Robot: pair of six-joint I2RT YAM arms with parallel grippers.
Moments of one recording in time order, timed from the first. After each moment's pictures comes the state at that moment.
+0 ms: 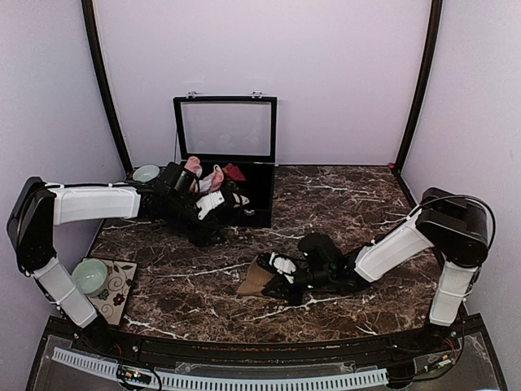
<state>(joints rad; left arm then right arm) -0.58 1.61 1.06 -0.34 0.34 0.45 1.01 1.84 0.69 0.46 -0.37 -0.09</state>
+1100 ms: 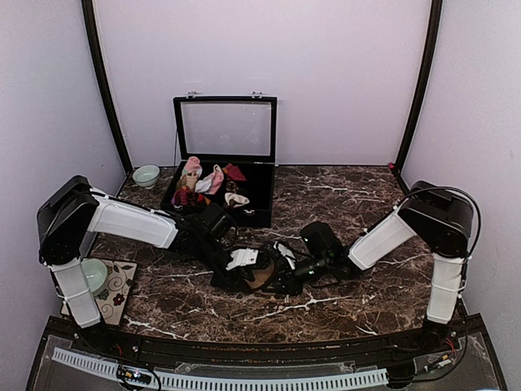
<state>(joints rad) -0.84 1.80 1.00 -0.26 0.58 0.72 0.88 1.95 0.77 0.45 -0.71 0.16</state>
